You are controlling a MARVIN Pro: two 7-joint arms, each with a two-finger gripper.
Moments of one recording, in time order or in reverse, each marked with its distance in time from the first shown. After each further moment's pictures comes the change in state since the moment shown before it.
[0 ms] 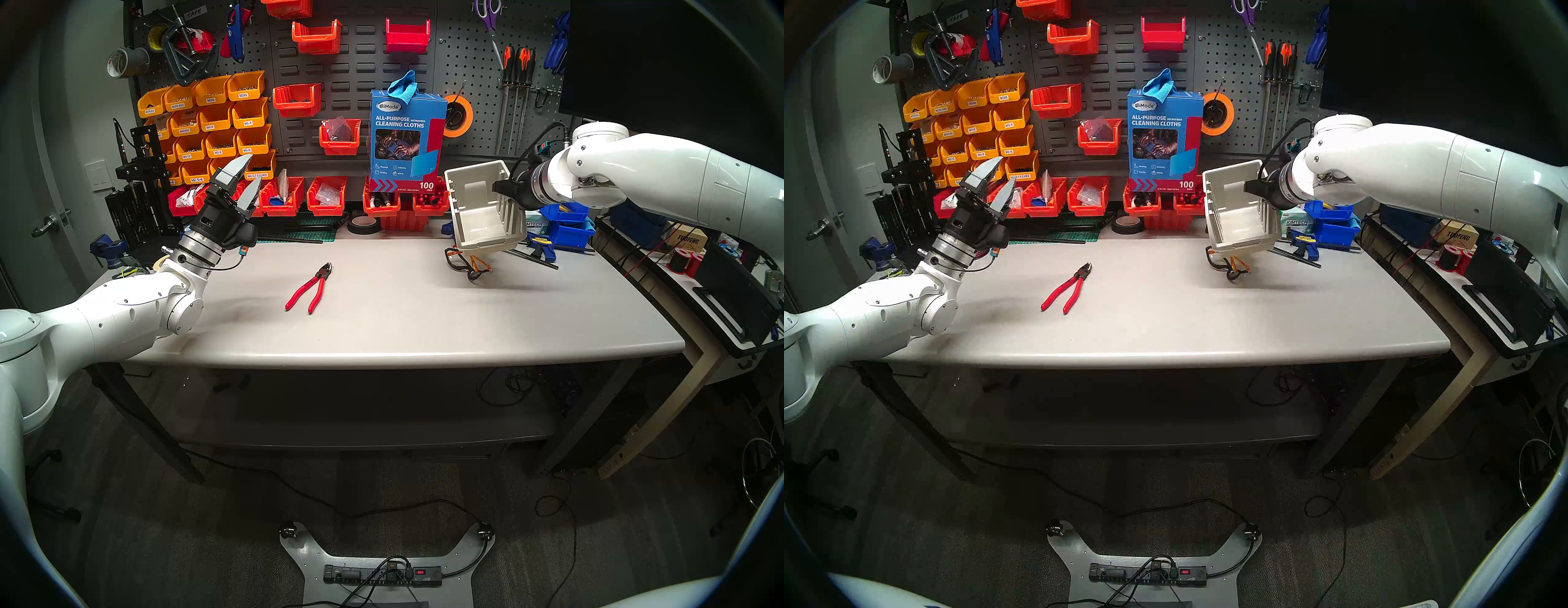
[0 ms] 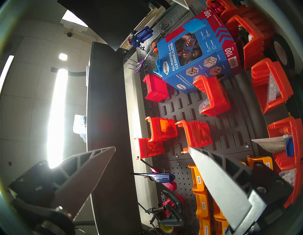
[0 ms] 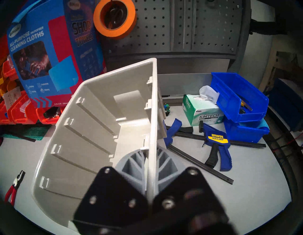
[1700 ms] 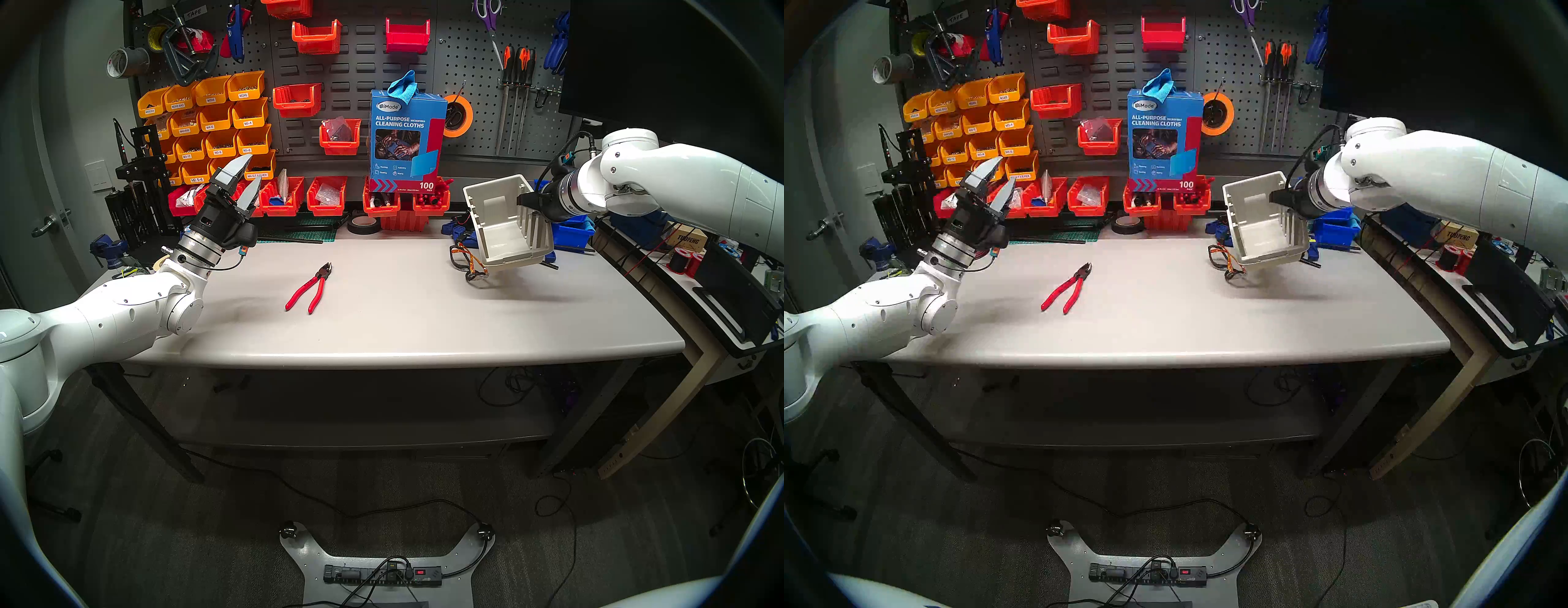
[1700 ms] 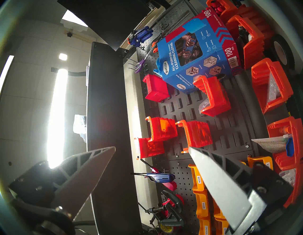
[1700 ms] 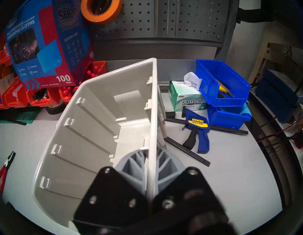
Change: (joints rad) left arm 0.000 0.000 0.000 0.000 0.000 0.000 0.000; right arm 0.066 0.127 -0.069 -0.112 -0.047 0.099 0.000
